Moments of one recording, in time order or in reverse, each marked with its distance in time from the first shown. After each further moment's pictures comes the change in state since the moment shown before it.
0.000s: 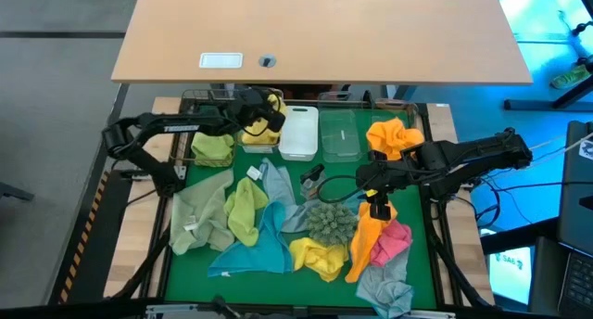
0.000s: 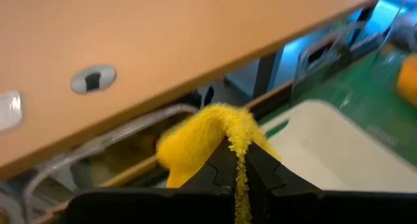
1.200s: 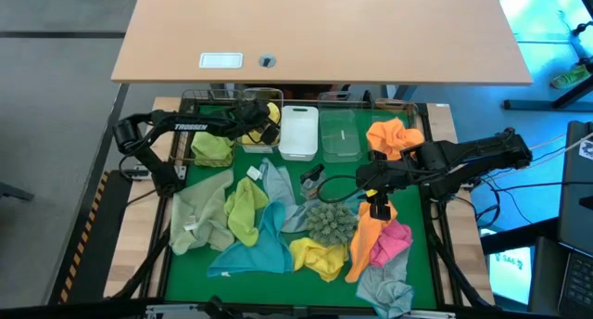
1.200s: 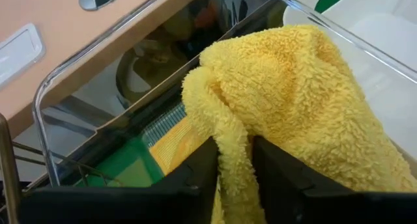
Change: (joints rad) left arm 0.006 0.093 0.000 -0.270 -0.060 0.060; right arm 0.000 0.000 0.000 0.000 0.000 0.000
